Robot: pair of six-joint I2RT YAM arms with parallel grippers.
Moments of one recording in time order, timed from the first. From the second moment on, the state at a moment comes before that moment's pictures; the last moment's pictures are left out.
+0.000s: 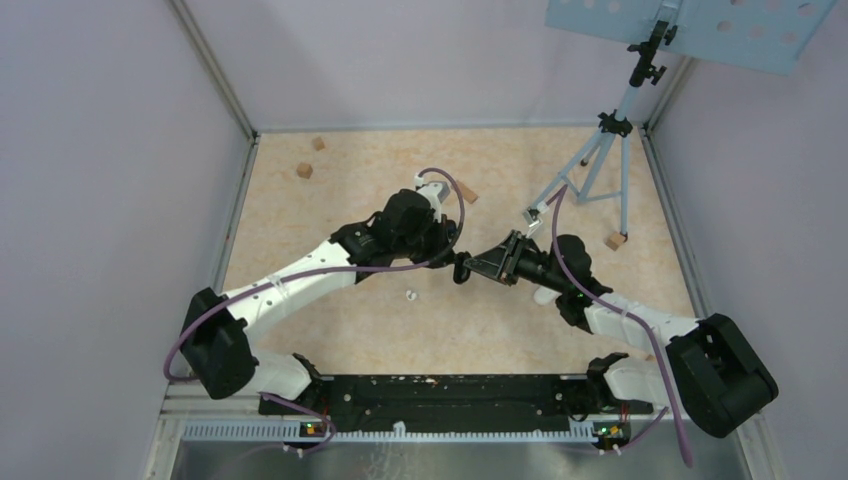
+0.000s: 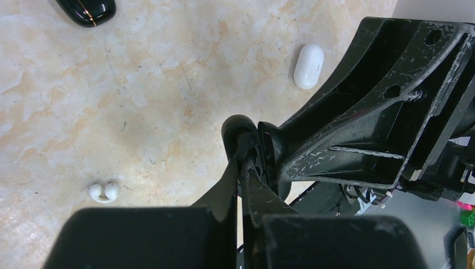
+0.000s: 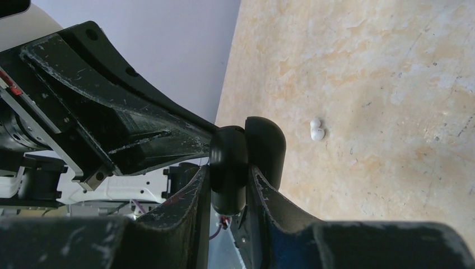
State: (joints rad) left arm -0.81 1.39 1.11 -0.40 0.12 -0.58; right arm 0.53 1.17 0.37 0.66 -0.52 1.11
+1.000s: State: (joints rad) left arm -0.81 1.41 1.15 -0.43 0.14 -0.57; right arm 0.53 1.16 0.37 0.67 -0.52 1.11
